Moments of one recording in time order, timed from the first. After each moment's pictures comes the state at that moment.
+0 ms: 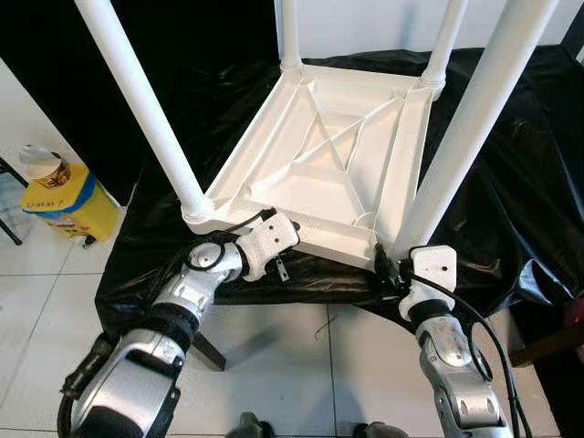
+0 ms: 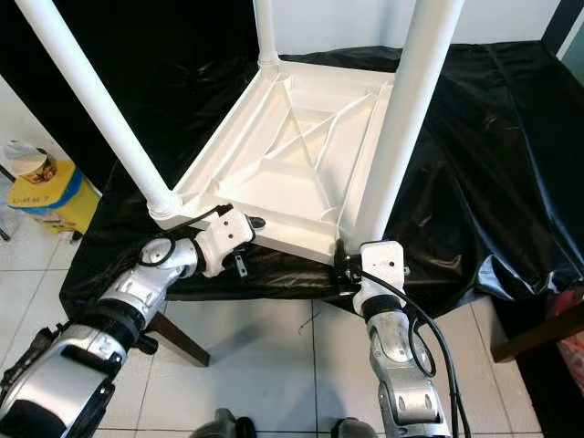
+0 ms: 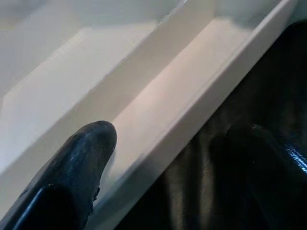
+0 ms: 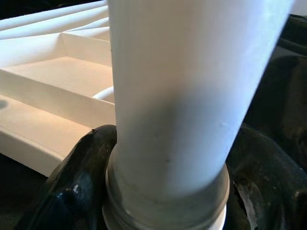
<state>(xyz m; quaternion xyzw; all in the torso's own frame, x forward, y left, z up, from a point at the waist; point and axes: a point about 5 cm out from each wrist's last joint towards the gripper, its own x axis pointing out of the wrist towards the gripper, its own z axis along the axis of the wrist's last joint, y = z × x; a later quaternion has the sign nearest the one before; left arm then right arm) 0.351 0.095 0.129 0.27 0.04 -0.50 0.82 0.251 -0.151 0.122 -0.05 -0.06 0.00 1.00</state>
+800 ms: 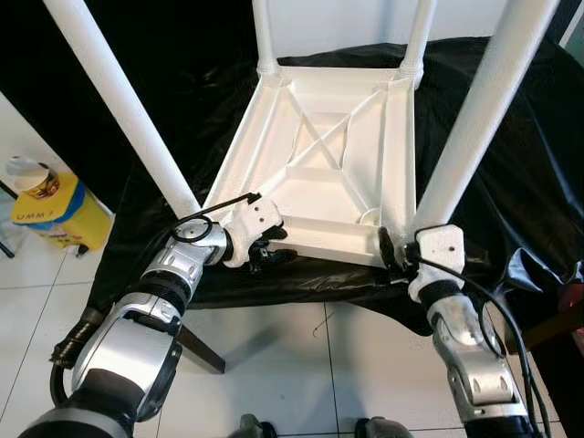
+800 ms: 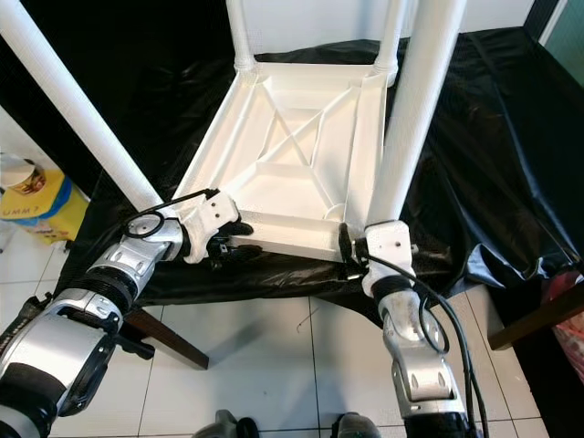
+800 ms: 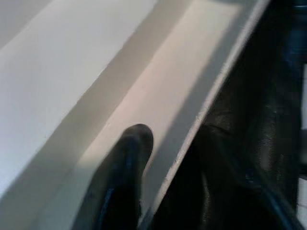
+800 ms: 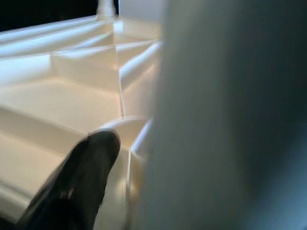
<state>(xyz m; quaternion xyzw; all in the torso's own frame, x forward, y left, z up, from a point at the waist) 0.359 0.126 0.134 0.25 0.14 -0.54 0.79 0.287 -0.150 0.138 -0.09 -0.07 0.09 0.99</state>
